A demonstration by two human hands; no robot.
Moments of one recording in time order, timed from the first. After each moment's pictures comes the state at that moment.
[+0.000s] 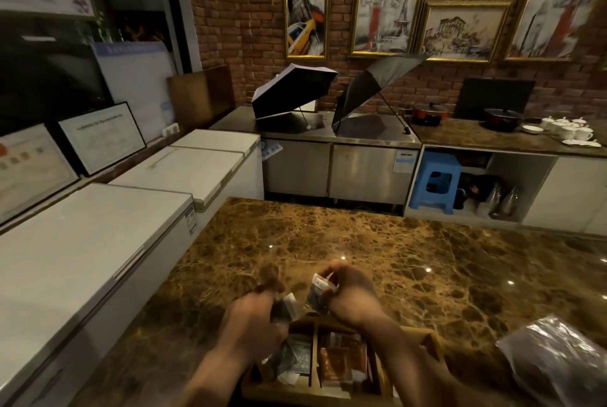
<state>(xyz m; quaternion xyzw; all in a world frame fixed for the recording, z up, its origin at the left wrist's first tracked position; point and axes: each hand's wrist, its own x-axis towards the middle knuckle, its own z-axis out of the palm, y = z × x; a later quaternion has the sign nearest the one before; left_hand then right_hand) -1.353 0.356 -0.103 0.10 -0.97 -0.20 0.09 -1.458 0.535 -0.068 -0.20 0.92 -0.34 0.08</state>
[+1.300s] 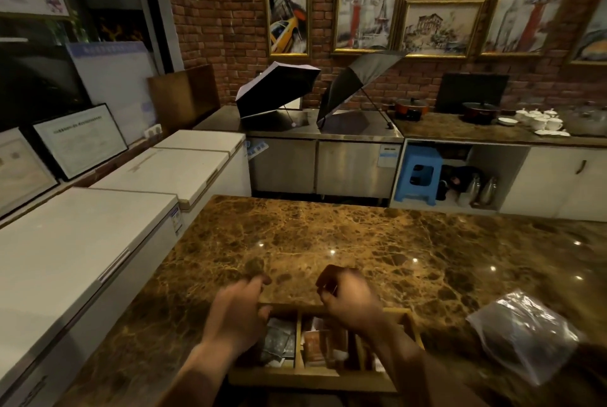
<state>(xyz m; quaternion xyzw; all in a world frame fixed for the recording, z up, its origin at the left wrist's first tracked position) -1.346 0.379 -0.085 0.13 -0.97 -0.16 0.09 -1.441 0.572 -0.077 -0.20 0.94 -0.28 0.07</state>
